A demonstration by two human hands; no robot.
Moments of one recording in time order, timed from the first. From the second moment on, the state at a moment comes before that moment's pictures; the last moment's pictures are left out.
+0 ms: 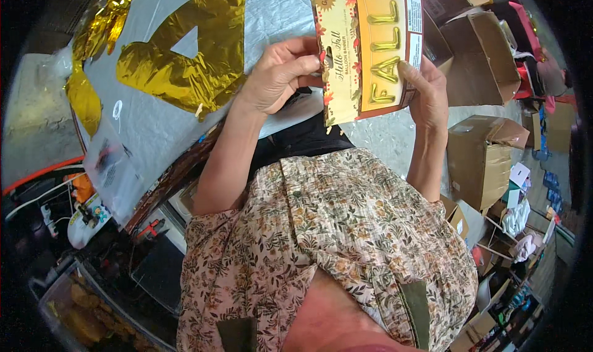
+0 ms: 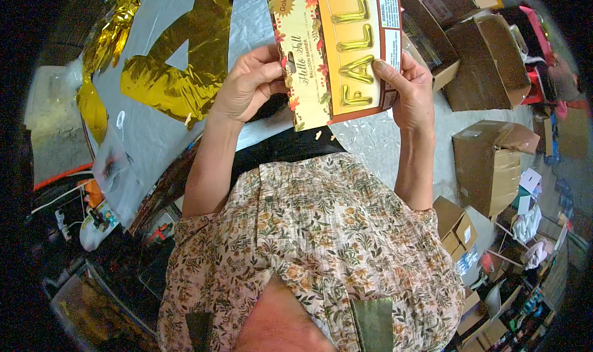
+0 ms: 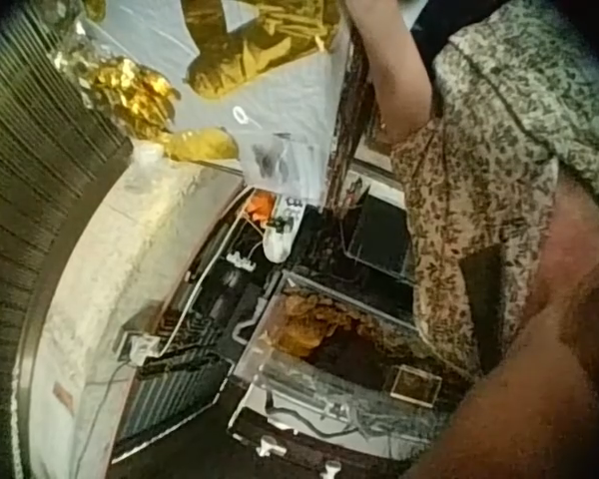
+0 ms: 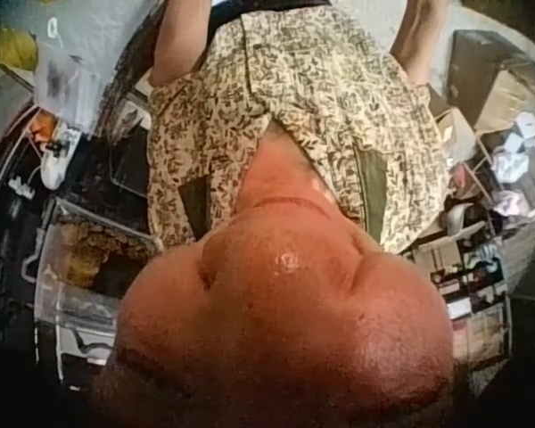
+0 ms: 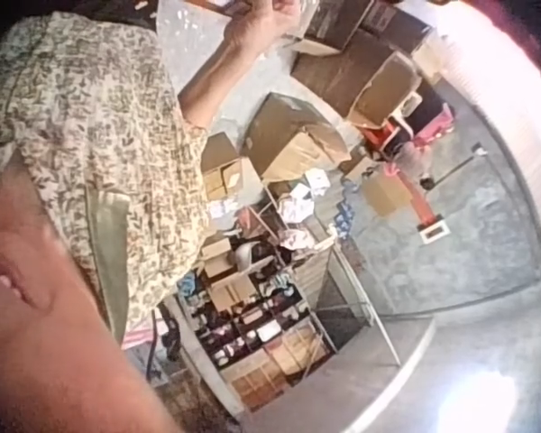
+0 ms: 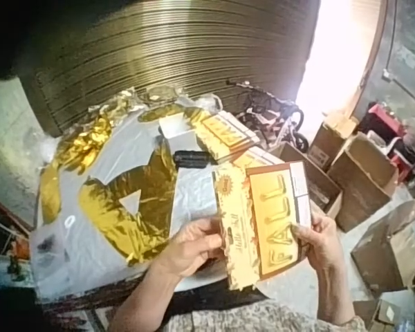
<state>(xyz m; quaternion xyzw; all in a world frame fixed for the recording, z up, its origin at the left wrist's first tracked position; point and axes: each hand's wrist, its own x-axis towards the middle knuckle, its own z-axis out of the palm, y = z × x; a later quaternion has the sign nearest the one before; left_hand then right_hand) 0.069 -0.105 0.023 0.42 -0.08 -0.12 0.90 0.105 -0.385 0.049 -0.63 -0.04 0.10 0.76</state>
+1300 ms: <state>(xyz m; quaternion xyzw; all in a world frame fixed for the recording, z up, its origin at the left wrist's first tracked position) 0.074 -0.128 0.037 0.55 -0.03 -0.05 0.83 0.115 -0.397 0.046 -0.61 0.03 -0.02 0.79</state>
